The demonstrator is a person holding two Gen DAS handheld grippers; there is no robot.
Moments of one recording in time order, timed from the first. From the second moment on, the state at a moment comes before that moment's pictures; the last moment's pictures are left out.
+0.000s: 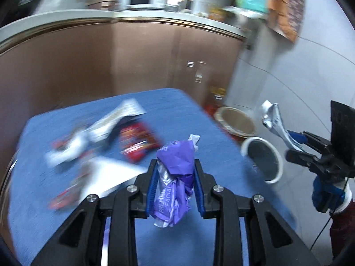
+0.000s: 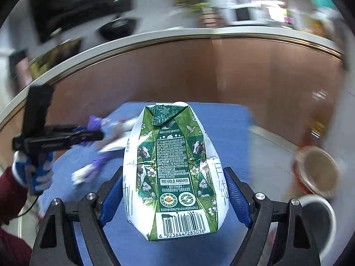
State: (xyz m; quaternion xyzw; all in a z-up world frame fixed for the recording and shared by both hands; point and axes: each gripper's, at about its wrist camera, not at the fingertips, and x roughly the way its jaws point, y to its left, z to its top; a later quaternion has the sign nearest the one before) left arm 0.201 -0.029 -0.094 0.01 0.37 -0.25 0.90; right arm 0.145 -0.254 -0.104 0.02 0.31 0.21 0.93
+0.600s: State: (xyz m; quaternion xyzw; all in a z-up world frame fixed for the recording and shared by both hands) left arm 0.287 -0.380 -0.155 0.06 0.45 -0.44 0.78; right arm 0.154 -0.509 -0.206 0.26 0.34 -0.06 0.90
